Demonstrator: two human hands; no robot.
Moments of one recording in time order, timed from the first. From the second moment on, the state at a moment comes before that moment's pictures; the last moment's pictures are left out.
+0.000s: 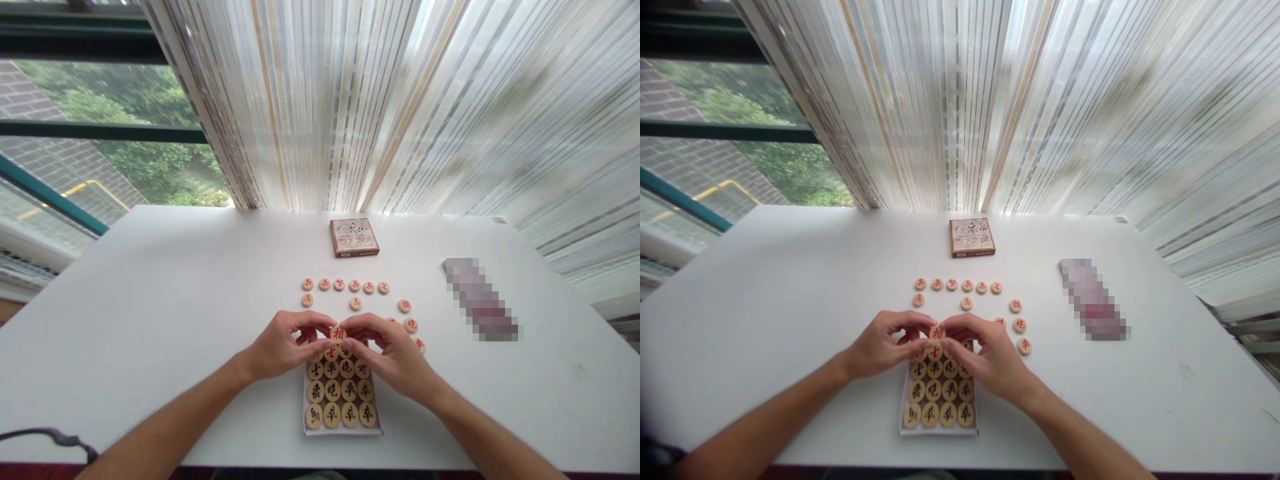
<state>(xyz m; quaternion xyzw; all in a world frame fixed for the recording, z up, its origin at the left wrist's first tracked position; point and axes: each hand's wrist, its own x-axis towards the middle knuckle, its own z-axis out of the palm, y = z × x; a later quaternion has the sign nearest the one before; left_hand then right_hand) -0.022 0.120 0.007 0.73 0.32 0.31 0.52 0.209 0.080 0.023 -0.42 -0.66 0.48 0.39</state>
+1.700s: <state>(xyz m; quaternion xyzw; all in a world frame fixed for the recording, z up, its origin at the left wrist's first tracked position) -0.029 0.129 0.008 0.84 0.30 0.27 0.37 0.209 0.081 0.019 -0.44 -0.61 0.51 0.42</state>
